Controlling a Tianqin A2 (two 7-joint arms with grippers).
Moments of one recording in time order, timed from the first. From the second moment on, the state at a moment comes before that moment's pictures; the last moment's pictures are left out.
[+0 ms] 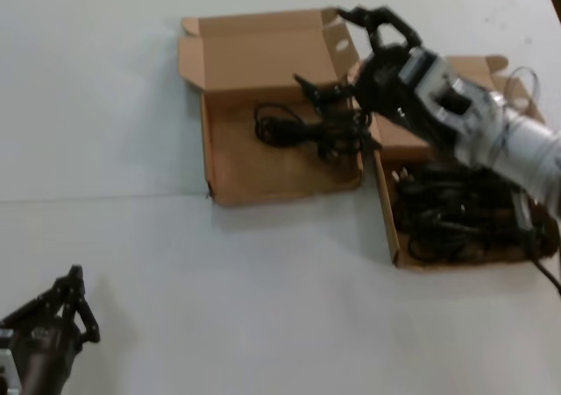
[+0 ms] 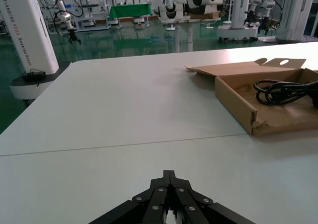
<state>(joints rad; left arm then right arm) 0.00 -0.30 1.60 -1.60 -1.80 0.00 0.00 0.94 0.28 -1.85 1.08 1.60 -0.59 -0.25</state>
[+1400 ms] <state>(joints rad) 0.00 -0.30 1.60 -1.60 -1.80 0.00 0.00 0.46 0.34 -1.72 1.48 1.73 -0.40 -0.25</state>
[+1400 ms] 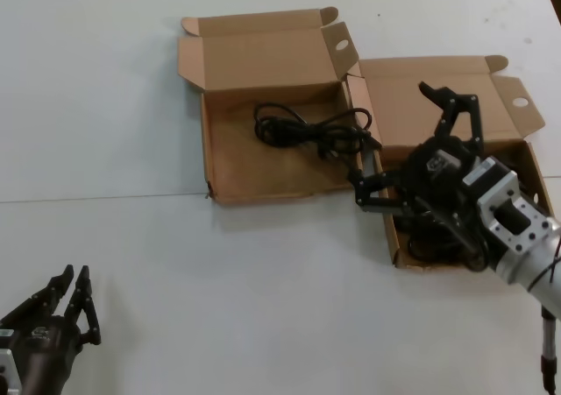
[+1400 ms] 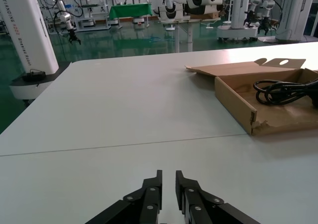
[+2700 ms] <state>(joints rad) 0.00 -0.30 1.60 -1.60 -1.80 0.00 0.00 0.16 0.31 -1.64 1.56 1.78 -0.14 -0.25</state>
